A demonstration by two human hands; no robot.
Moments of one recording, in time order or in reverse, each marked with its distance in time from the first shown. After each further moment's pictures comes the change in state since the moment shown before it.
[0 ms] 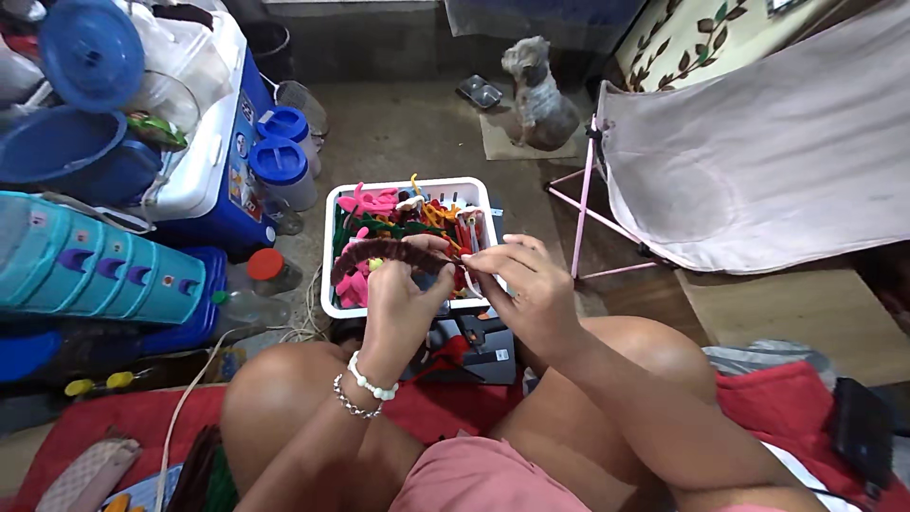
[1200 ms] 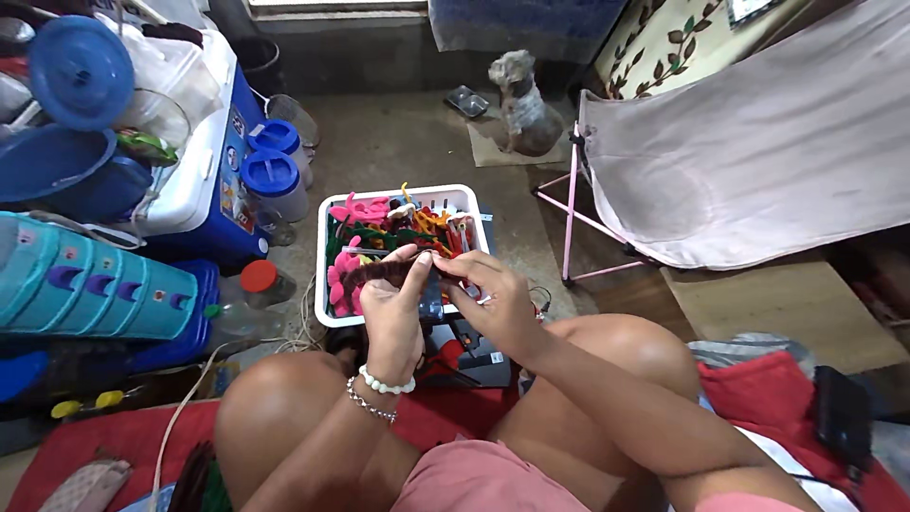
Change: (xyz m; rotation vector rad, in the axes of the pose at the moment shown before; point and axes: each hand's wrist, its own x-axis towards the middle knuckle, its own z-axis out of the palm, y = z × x) left_hand -0.003 0.005 0.027 -0.754 0.348 -0.420; right_hand -0.004 -0.004 0.024 0.290 -0.008 0.131
